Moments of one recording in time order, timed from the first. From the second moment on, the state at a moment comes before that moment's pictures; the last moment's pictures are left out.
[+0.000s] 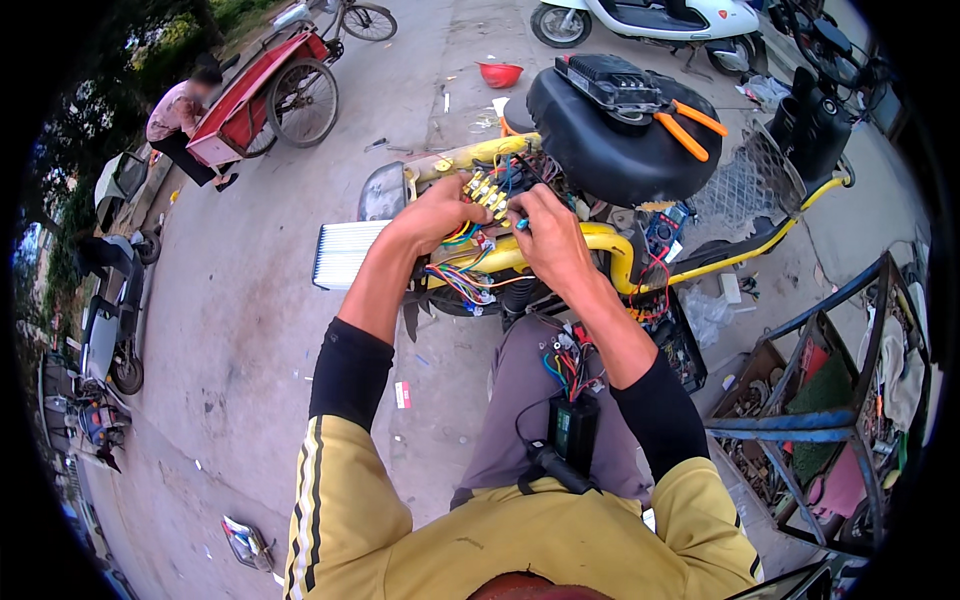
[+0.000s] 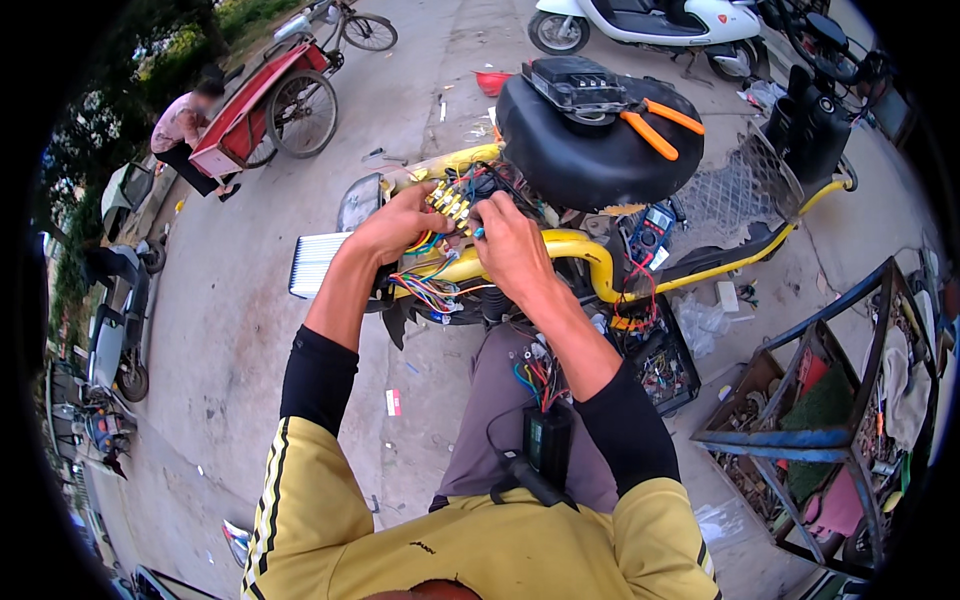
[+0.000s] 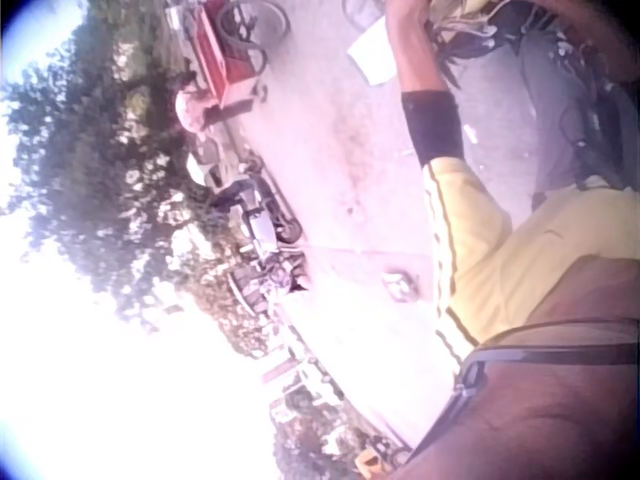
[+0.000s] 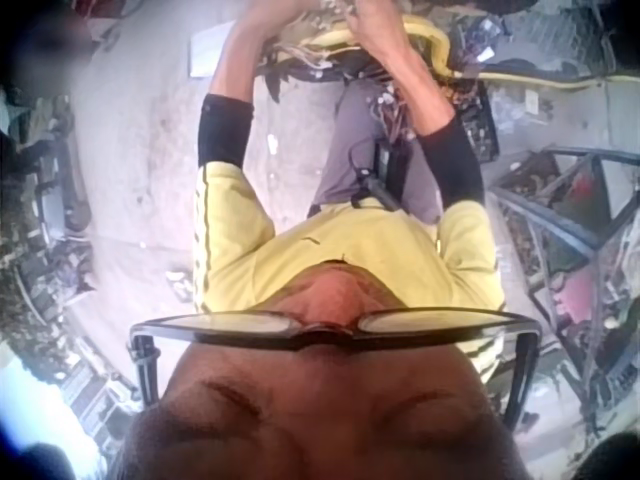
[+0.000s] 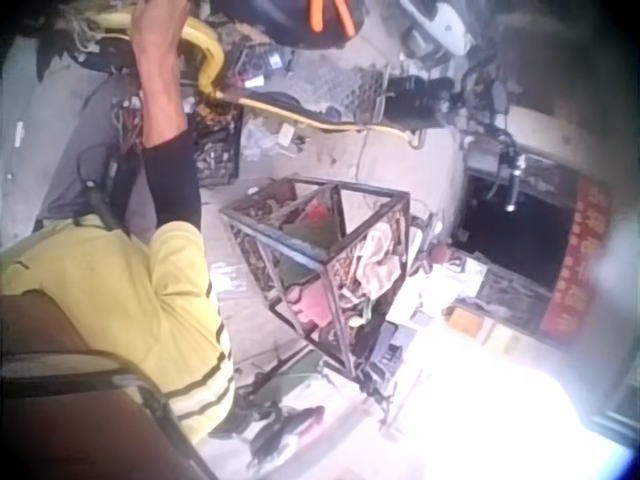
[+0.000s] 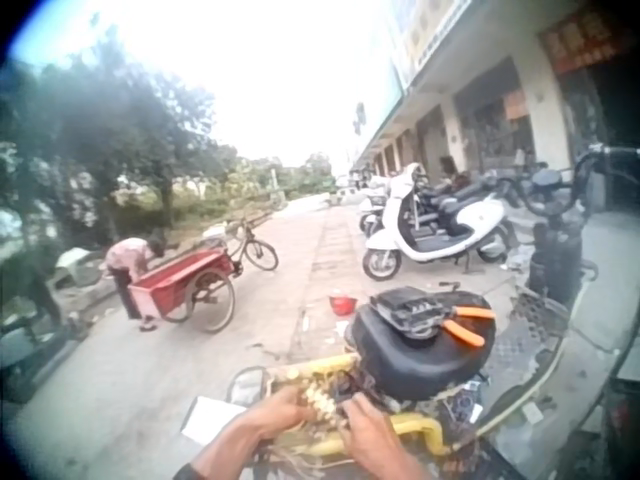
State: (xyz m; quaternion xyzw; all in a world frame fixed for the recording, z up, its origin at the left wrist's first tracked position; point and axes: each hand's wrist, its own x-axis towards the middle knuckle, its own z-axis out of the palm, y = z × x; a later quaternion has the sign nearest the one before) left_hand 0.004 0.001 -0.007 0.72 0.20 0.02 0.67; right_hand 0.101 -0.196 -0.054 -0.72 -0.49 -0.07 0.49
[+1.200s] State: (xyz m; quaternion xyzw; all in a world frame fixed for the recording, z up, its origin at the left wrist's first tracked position) left_hand 0.005 -0.004 -0.005 0.70 0.16 0.01 0.69; right_hand 0.098 -0.201 -0.050 -0.71 -0.48 -0.07 0.51
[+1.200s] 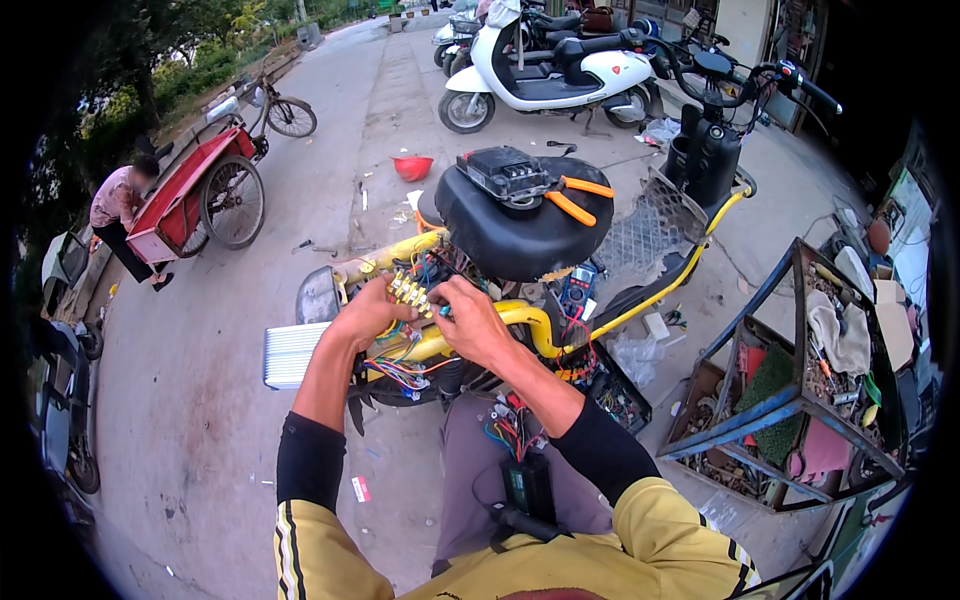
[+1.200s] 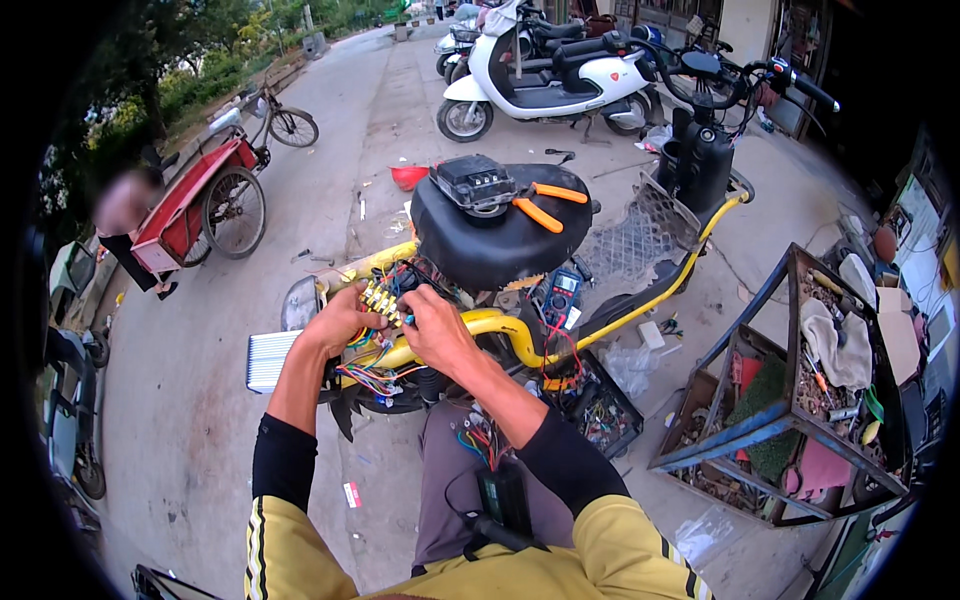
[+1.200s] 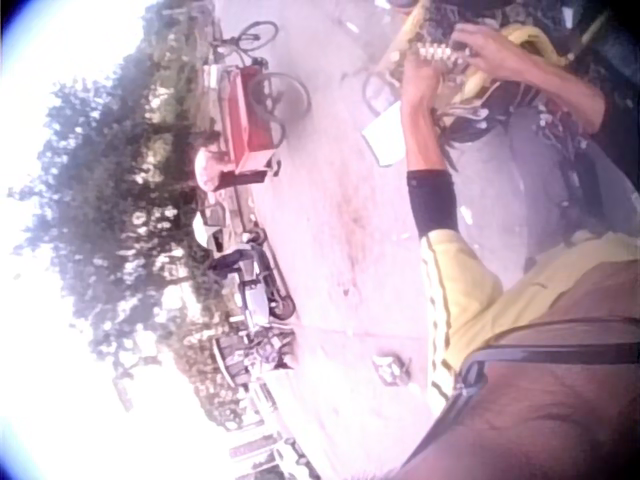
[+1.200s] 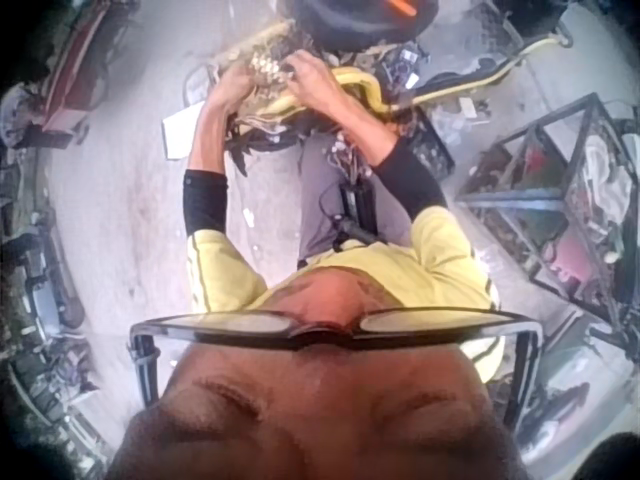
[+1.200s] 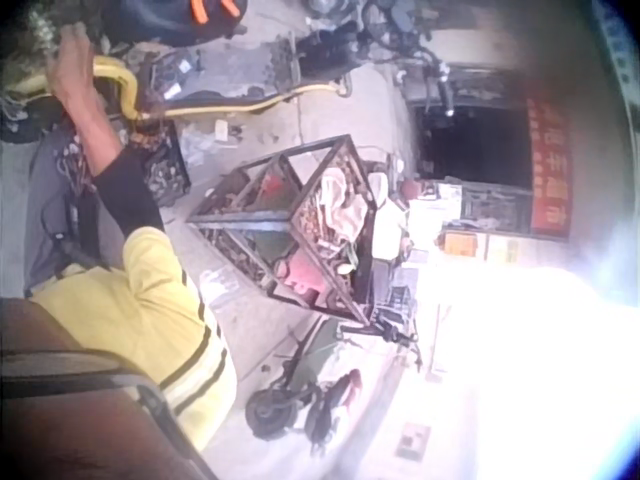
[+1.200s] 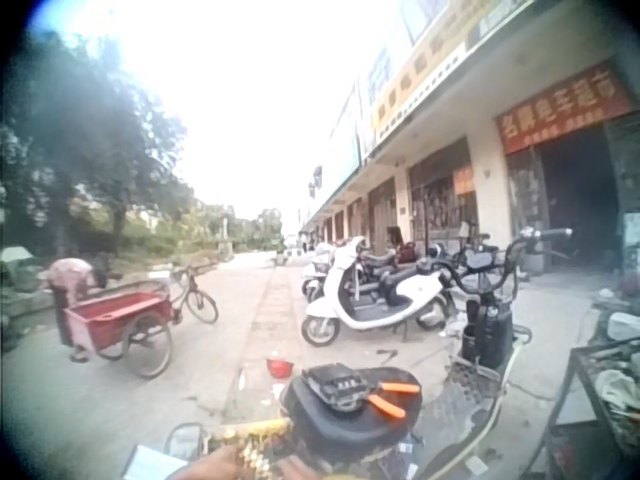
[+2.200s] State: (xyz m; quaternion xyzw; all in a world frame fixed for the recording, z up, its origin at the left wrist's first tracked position) left_hand 0.004 -0.005 -0.004 0.72 0.16 0.02 0.68; right_hand 0.100 -0.196 -0.050 -0.73 -0.49 -0.09 0.47
